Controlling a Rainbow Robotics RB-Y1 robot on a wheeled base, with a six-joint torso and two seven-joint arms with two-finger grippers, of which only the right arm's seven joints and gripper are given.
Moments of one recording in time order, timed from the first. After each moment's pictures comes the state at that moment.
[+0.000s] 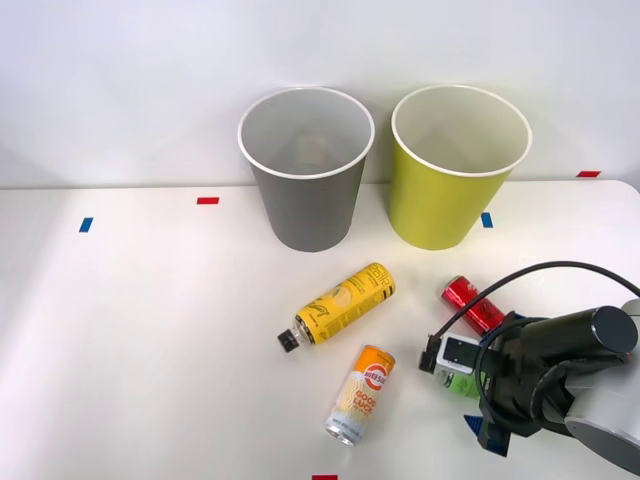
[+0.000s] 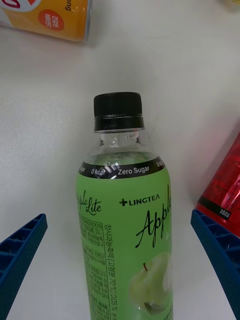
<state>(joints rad) -0.13 -0.90 0.55 -2.30 -0.54 1.40 1.89</state>
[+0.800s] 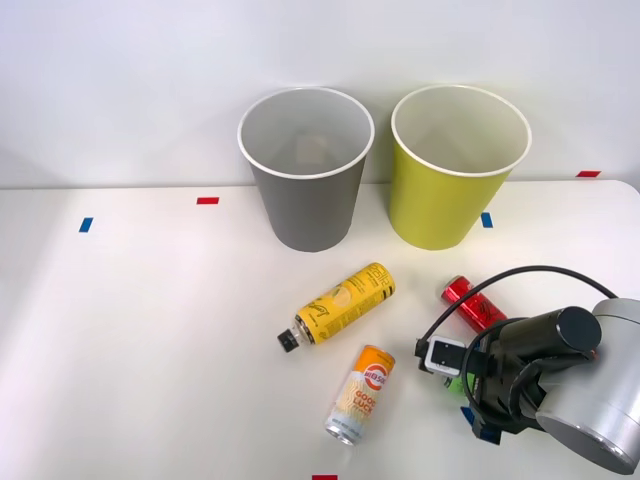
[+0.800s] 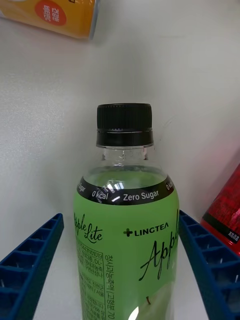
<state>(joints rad) -0.15 -0.83 0.58 -2.25 -0.47 1.44 1.93</state>
